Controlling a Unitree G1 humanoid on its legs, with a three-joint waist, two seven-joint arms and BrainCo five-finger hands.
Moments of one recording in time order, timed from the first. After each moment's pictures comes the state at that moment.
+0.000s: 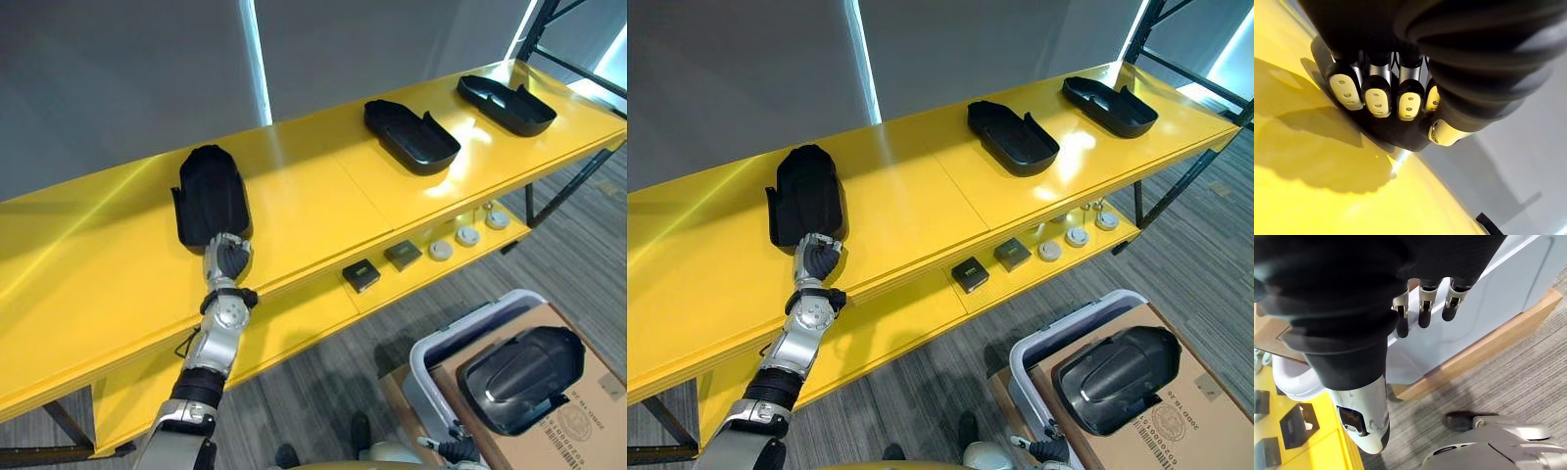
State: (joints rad) left arm -0.36 0.22 -0.04 0.49 0.40 0.01 0.41; right arm 0.18 -0.06 -0.19 0.94 -0.09 -0.07 -0.19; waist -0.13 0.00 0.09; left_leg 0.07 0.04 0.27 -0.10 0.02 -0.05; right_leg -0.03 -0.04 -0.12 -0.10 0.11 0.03
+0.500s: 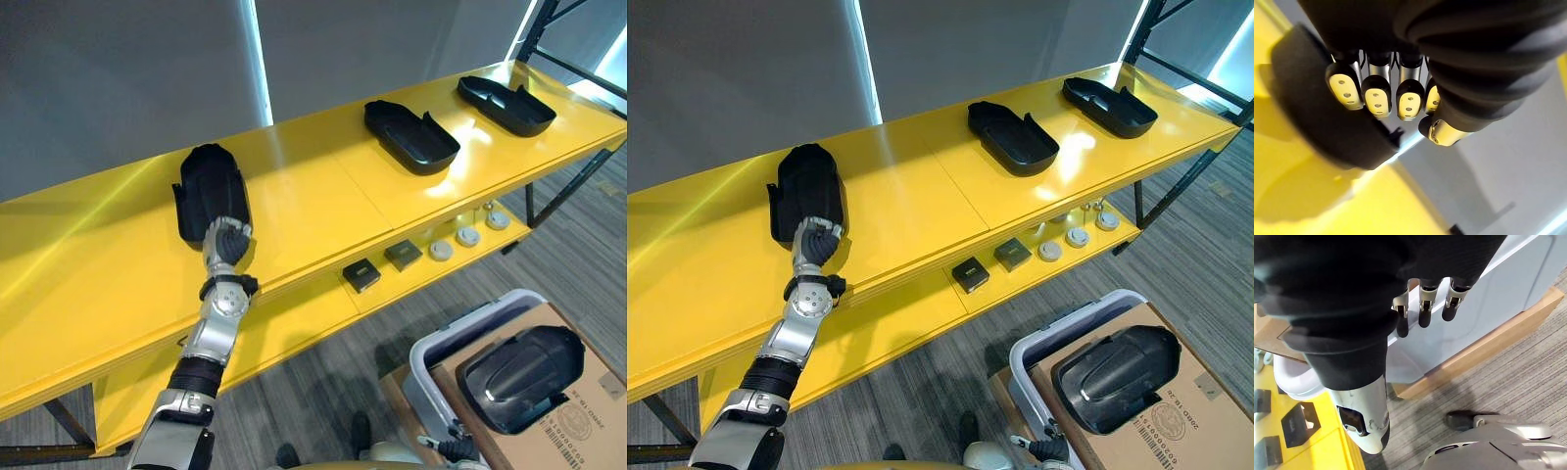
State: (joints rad) left arm -0.26 0.21 -0.07 0.04 0.36 -0.05 0.42; right arm 0.18 -0.06 -0.19 0.94 -0.09 -0.06 -0.19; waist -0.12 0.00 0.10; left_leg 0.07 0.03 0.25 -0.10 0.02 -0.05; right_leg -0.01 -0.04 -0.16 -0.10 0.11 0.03
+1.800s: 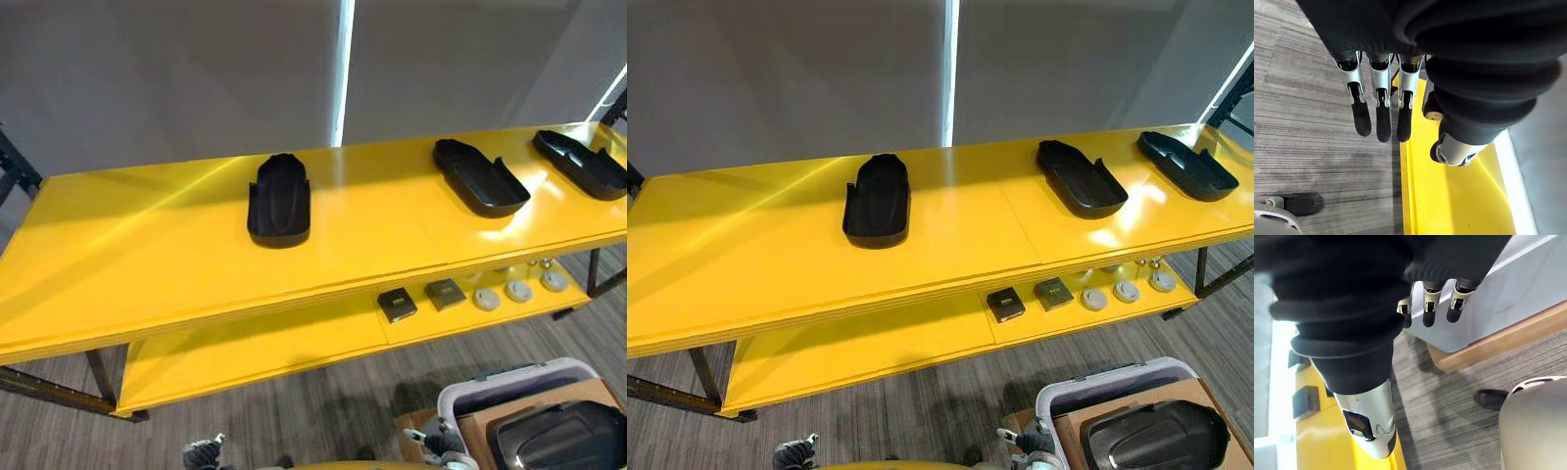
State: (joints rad) left arm 0.20 0.02 0.27 0.84 0.17 -0.01 0.26; right arm 0.13 -0.02 -0.24 0.93 -0.09 -0.01 -0.19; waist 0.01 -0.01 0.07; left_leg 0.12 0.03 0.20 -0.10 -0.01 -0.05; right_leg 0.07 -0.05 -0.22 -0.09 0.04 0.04
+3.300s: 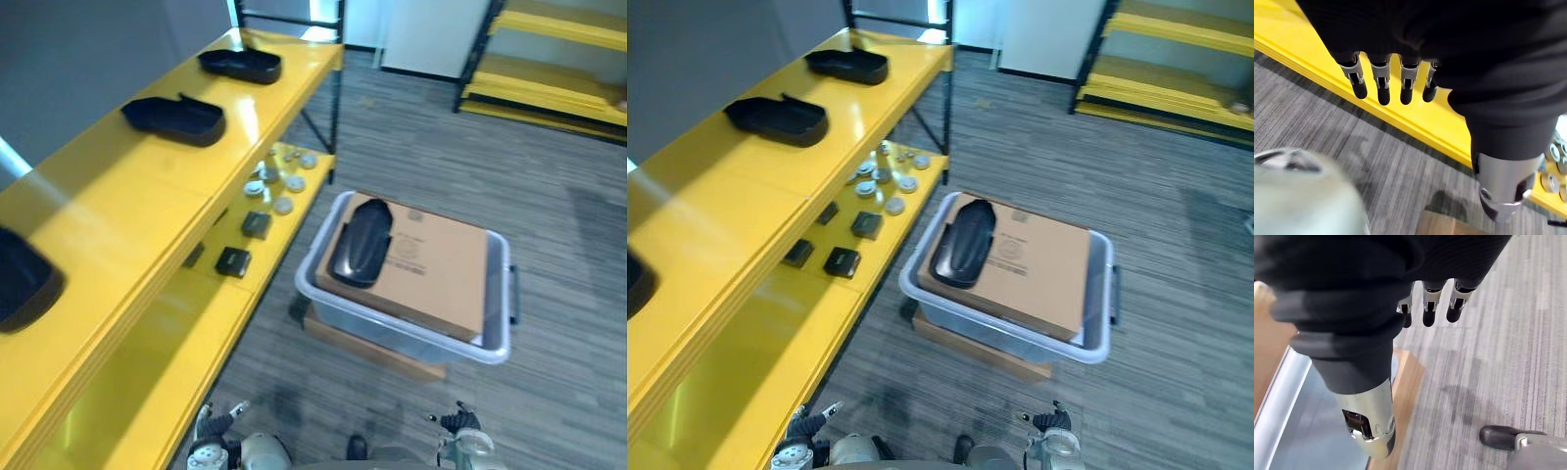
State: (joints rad) left arm 0.10 0.03 0.22 0.89 0.16 -0.01 0.22; right arm 0.03 -0.10 -0.35 0.99 -0.04 0.02 -0.22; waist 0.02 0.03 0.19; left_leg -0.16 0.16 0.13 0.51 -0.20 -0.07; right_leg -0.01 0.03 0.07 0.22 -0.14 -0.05
